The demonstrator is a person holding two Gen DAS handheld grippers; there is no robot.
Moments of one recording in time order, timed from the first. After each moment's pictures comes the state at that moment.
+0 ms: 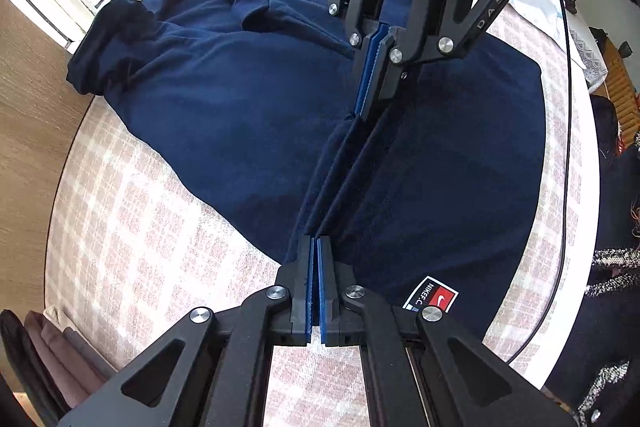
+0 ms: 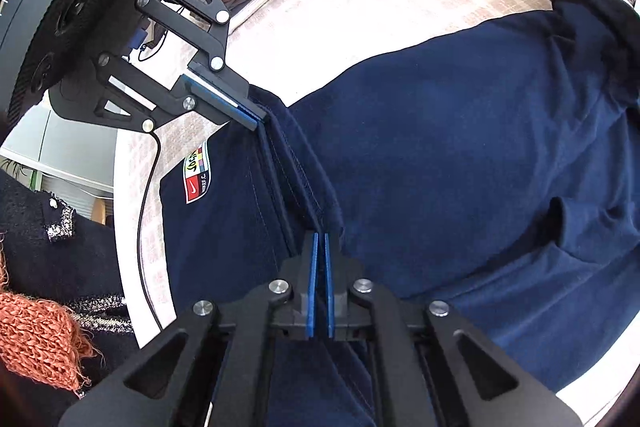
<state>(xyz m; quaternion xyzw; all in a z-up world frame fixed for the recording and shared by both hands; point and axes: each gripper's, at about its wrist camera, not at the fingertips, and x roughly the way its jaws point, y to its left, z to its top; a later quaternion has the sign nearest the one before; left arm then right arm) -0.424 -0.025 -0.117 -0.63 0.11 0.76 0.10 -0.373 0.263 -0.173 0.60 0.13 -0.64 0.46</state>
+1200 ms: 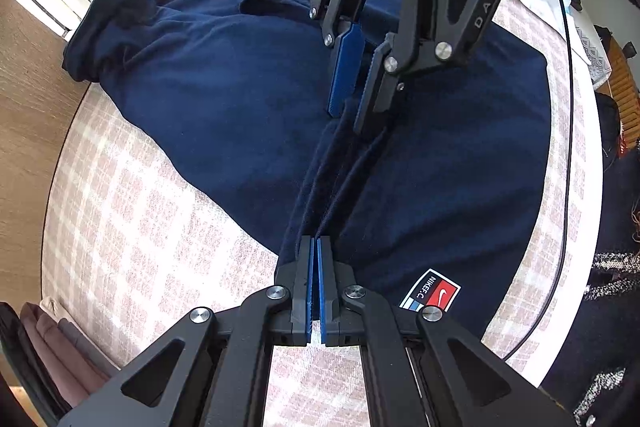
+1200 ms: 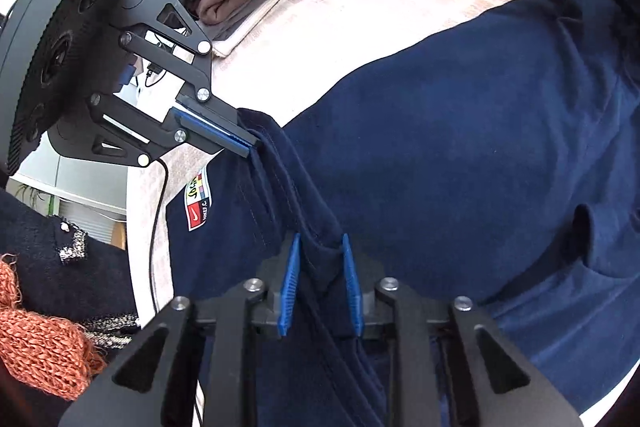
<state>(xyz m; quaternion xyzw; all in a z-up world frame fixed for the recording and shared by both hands) -0.454 -0.019 -0.112 -0.65 0.11 0.75 0.10 -0.393 0.256 -0.196 0.60 0.07 -0.64 0.47</state>
